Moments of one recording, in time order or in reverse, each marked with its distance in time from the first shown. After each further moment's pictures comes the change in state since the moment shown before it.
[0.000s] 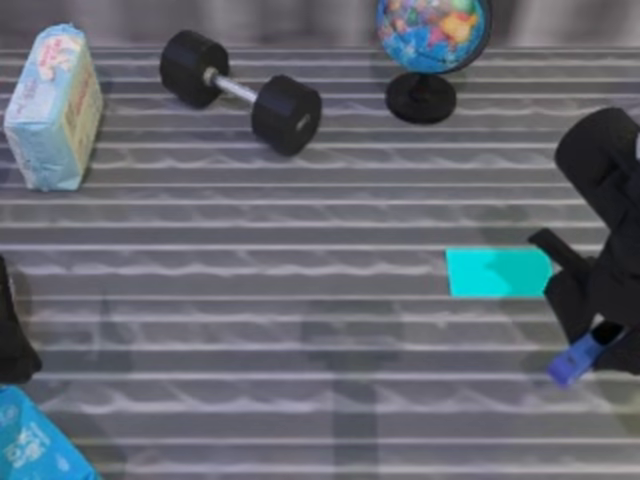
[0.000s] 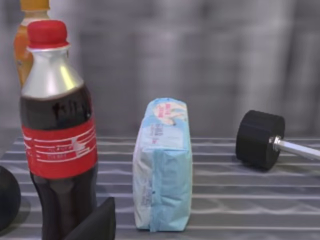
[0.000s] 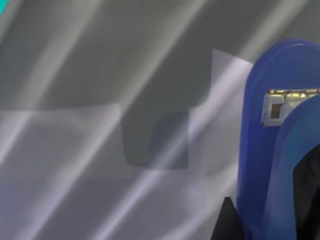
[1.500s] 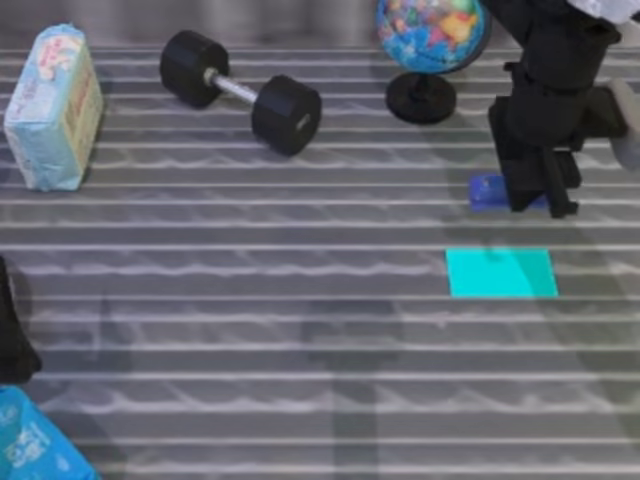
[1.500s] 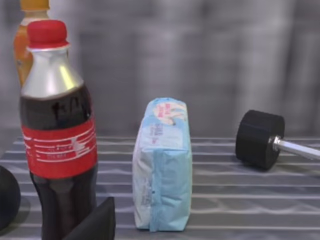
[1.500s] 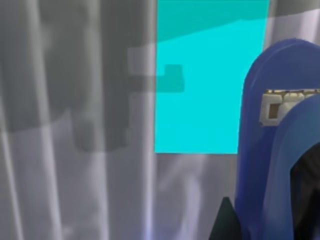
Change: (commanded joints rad) left arm 0.000 0.000 0.000 0.000 0.000 0.000; right arm -0.011 0.486 0.889 -0.403 -0.005 0.602
